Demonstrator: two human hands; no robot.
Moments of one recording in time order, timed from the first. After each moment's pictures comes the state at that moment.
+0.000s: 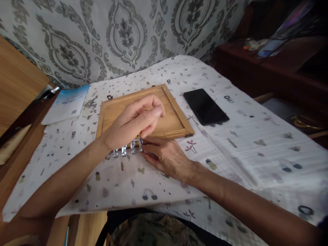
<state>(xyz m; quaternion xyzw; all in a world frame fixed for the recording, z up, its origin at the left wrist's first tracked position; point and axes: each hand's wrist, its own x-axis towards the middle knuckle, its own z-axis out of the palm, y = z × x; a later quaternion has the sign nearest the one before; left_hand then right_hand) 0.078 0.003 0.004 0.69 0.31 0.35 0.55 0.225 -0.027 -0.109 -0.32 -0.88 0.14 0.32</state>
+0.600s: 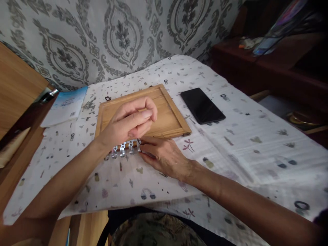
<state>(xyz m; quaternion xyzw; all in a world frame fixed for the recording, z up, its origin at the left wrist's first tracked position) 0.077 0.007 0.002 0.67 0.27 0.35 0.60 0.225 -0.029 -0.106 -0.33 -0.88 0.14 0.31</state>
